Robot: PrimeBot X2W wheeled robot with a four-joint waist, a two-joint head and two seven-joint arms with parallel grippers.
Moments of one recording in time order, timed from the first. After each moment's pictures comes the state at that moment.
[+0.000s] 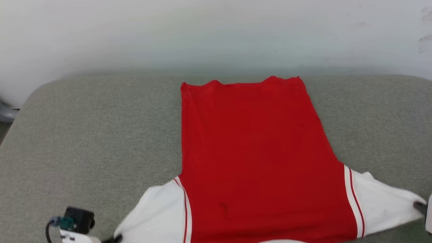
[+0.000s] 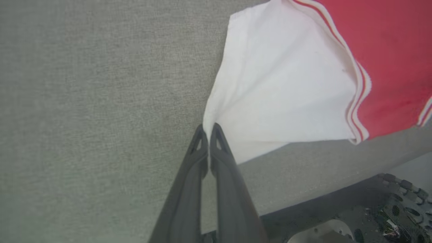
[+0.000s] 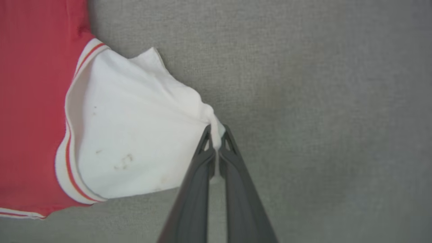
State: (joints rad) left arm 0.00 0.76 -0.51 0.03 -0.85 0.07 0.28; right arm -0.20 -0.47 -0.15 0.39 0.51 0.13 0.75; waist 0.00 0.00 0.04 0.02
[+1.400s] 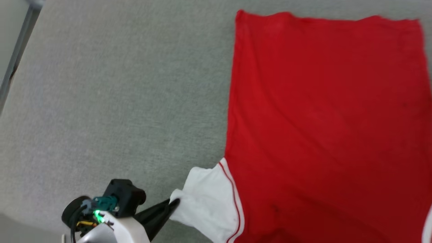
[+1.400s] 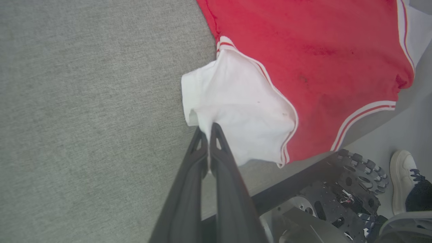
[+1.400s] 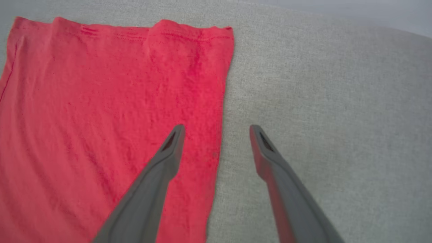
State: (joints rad) left arm -0.07 0.80 -0.57 -0.53 -0.77 0.12 0.44; right arm -0.66 -0.43 -0.22 0.02 0.41 0.13 1.18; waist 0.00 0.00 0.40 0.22
